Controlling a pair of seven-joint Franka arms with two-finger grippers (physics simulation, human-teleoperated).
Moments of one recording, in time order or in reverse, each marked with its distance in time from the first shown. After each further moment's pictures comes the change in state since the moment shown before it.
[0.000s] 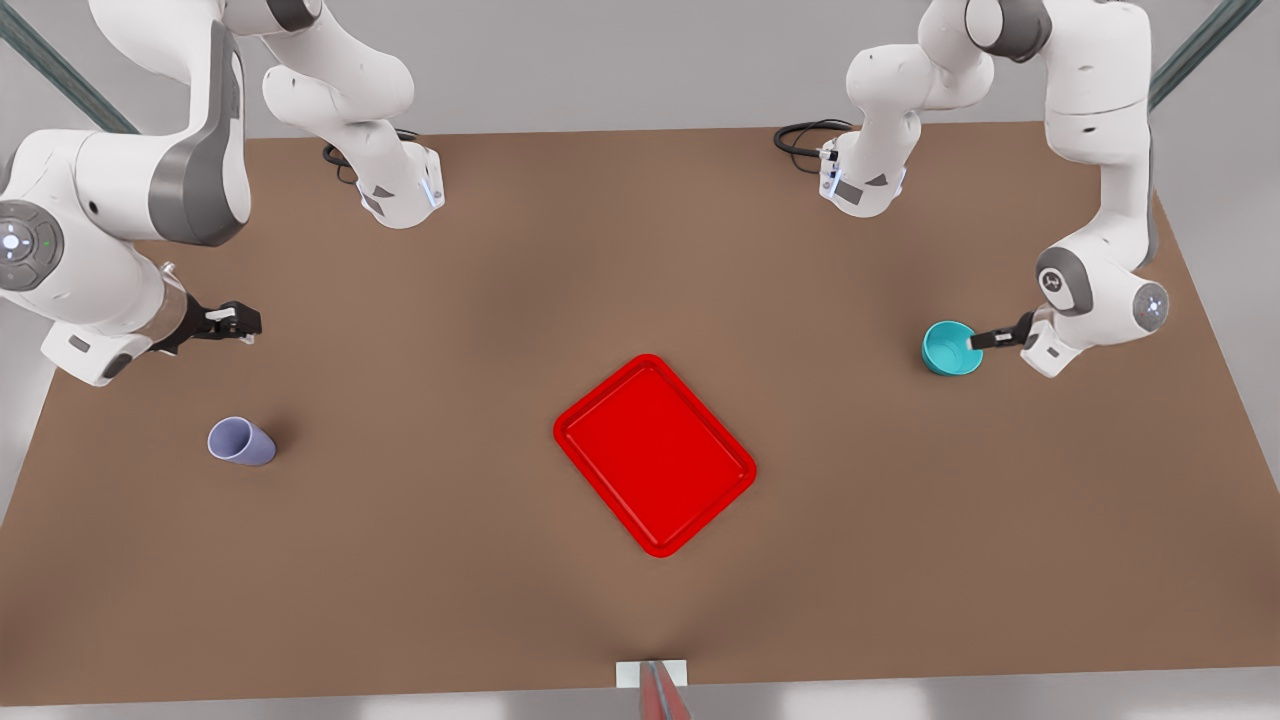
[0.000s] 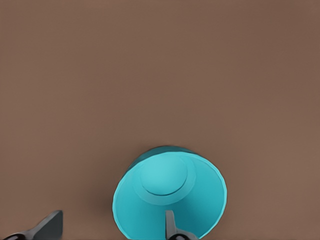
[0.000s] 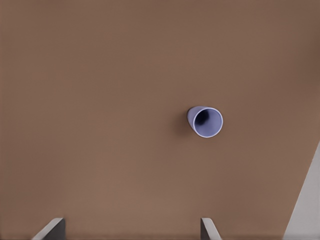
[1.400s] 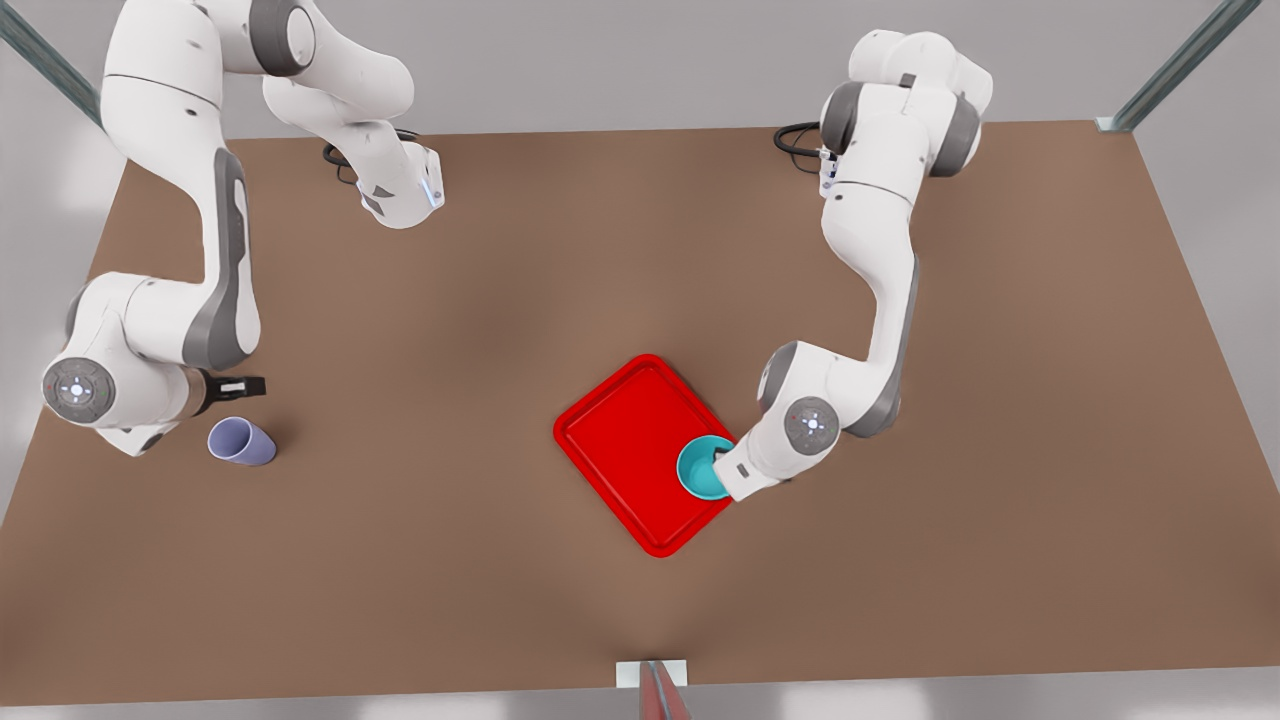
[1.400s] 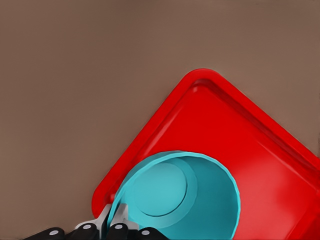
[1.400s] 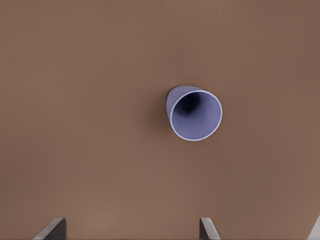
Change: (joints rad) left arm -0.544 0.590 -0.235 1.112 -0.072 -0.195 -0.505; right arm -0.020 0.146 -0.168 -0.323 0.013 0.343 -0.036
